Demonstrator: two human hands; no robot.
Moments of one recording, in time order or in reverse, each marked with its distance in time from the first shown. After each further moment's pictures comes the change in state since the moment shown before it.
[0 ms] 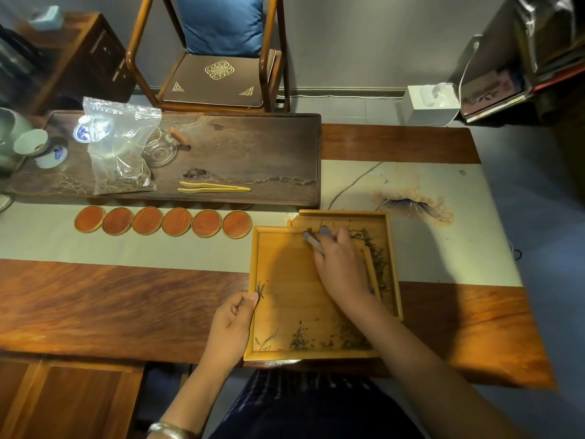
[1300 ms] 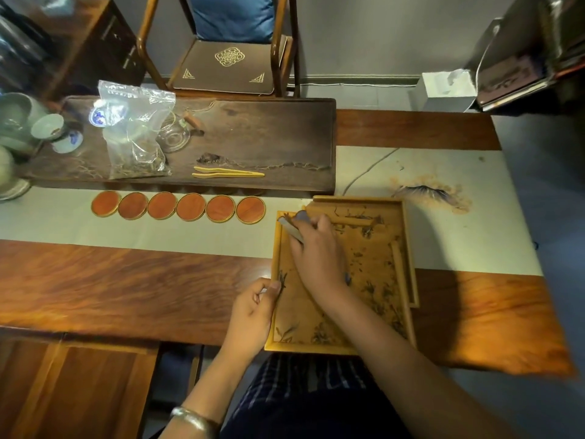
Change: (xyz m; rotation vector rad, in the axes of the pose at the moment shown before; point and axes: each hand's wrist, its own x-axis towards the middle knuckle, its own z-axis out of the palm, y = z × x) left_hand -0.011 0.002 0.002 0.048 -0.018 0.121; right_hand -0.013 -0.065 0.016 0.125 0.082 -0.008
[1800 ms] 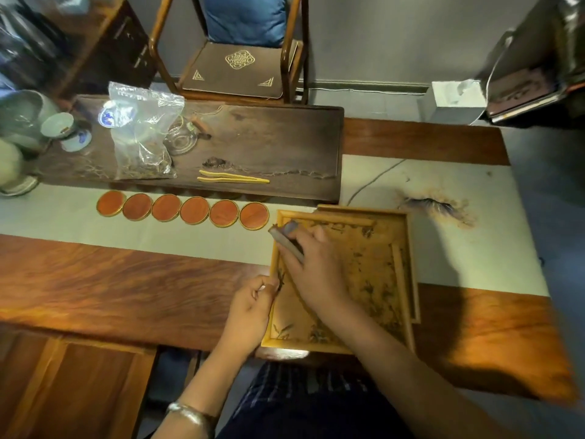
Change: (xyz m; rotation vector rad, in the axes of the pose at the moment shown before) left_hand 0.019 0.010 -0.001 0.009 0.024 -0.045; right_hand -0.002 -0.008 -0.015 0.275 -0.081 -0.083
